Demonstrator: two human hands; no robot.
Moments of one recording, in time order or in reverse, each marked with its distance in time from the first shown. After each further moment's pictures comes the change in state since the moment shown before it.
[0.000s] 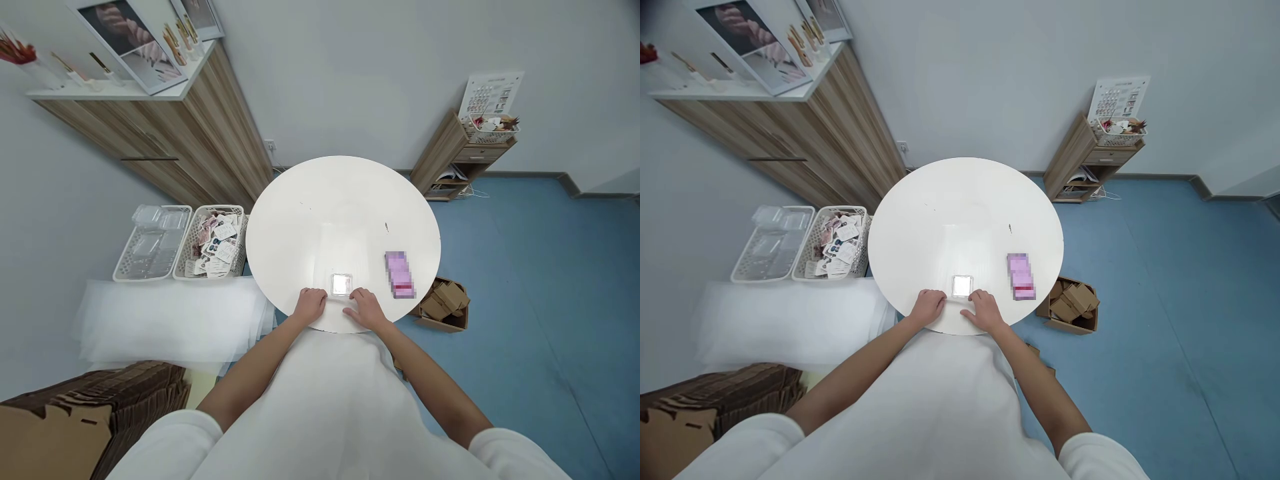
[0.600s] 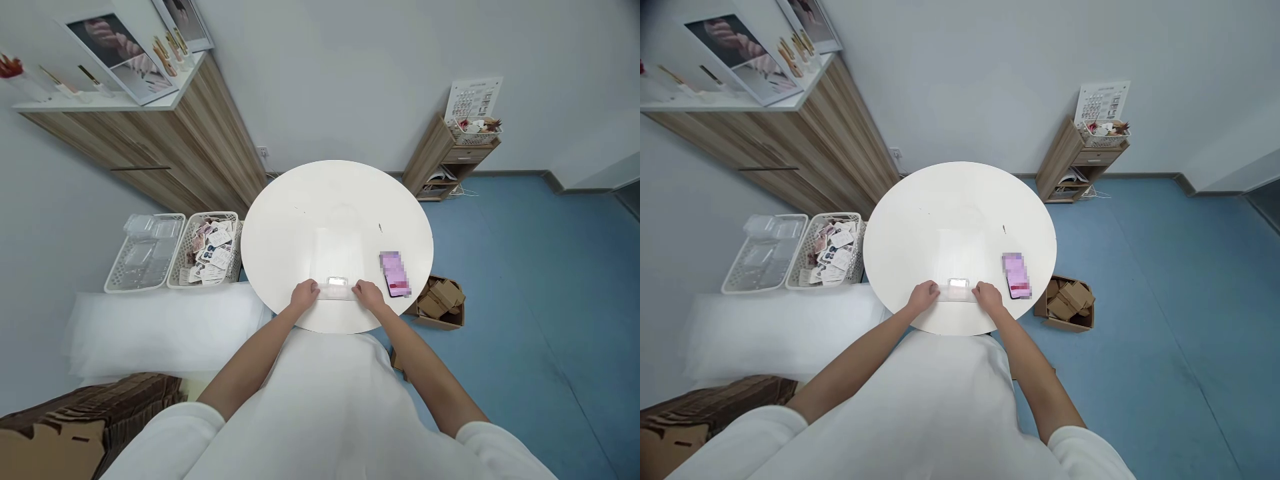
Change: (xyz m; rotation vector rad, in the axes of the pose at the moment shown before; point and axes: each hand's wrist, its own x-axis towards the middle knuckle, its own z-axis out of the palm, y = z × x) left_hand 0.028 -0.011 -0.015 -0.160 -0.050 -0.347; right_hand 0.031 0.016 -0.023 0.040 -0.198 0.475
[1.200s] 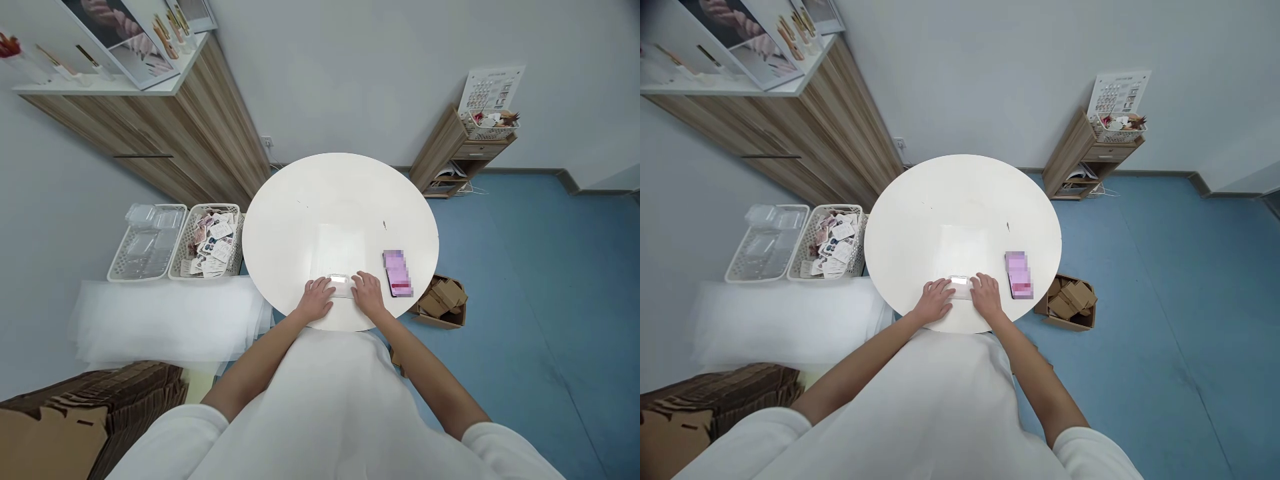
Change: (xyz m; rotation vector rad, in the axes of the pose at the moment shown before) left_hand -0.025 0.014 0.019 0.288 0.076 0.542; right_hand -0.010 -0.005 0.012 -0.151 0.326 -0.337
